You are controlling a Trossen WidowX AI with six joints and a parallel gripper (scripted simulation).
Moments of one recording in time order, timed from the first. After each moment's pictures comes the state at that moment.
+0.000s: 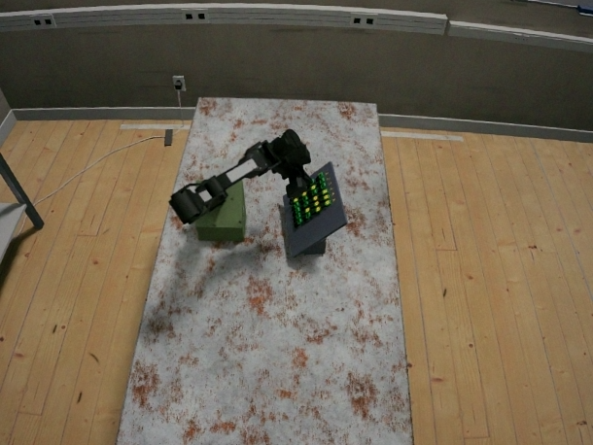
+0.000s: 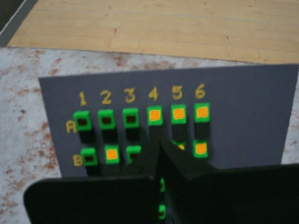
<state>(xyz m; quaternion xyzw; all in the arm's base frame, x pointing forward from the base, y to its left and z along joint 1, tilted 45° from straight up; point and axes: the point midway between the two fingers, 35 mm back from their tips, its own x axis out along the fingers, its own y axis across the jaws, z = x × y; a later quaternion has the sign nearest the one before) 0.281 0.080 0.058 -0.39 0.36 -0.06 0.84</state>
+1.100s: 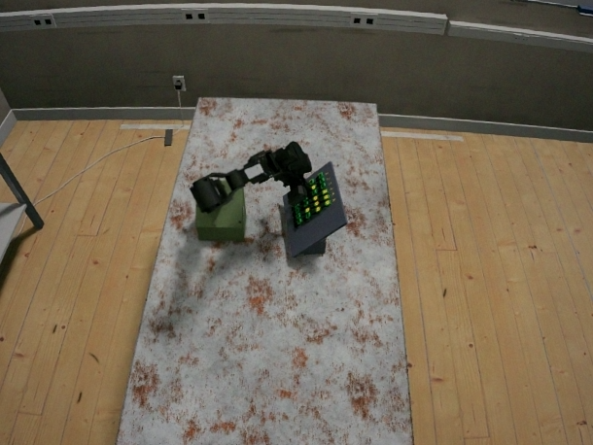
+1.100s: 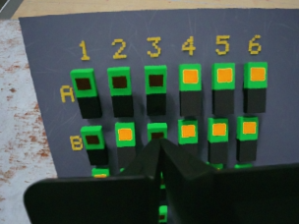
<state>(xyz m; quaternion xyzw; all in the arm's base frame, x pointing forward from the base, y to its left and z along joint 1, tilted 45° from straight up) 0.284 0.054 0.001 -0.39 0.38 -0.06 0.84</state>
